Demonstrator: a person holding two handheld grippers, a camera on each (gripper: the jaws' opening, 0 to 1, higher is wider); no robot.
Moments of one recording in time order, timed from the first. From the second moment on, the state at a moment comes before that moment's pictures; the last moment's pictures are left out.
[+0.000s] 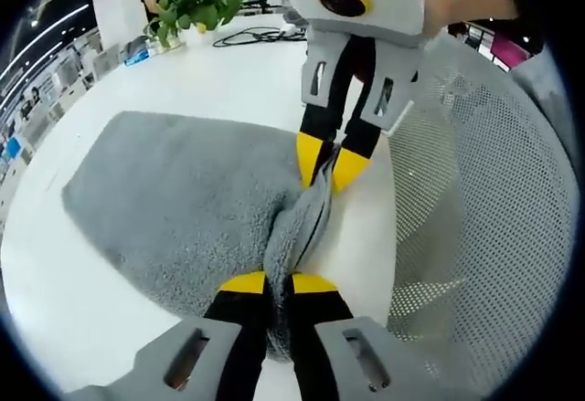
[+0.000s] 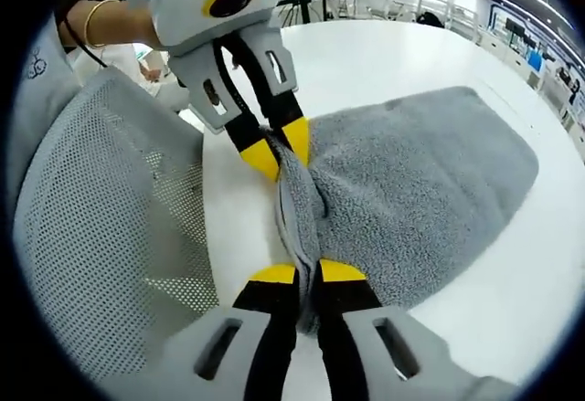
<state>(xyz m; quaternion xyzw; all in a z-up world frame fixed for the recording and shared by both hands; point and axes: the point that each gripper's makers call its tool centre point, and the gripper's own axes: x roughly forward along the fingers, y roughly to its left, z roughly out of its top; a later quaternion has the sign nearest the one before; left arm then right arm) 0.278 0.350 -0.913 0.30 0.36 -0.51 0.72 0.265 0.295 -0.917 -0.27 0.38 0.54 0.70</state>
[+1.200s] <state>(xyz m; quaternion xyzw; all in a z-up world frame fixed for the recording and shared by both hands) 0.213 0.354 -0.876 0.33 0.33 -0.52 0.71 0.199 0.297 -0.883 -0.24 0.35 0.55 0.71</state>
